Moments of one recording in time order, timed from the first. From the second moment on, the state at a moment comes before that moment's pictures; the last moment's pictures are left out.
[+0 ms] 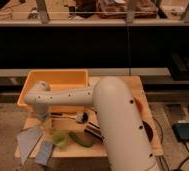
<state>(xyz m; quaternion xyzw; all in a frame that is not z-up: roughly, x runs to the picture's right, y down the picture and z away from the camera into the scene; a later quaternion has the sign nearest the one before) -0.291 0.187 0.842 -0.32 -0.19 -0.28 0.89</state>
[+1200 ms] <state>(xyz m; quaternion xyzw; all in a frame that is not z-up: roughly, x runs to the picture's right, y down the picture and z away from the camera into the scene) -0.269 0.196 0.848 -0.34 -0.19 -0.25 0.89</state>
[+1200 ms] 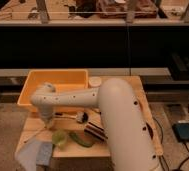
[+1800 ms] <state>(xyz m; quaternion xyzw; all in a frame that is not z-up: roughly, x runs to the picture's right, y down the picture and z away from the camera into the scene) -0.252 0.121 0.795 -0.30 -0.23 -0.20 0.90</state>
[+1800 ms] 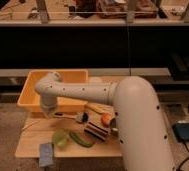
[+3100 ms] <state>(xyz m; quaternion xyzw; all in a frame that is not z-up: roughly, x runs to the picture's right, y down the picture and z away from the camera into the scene) -0.233 -0.026 0.610 -0.22 -0.28 -0.21 0.91</state>
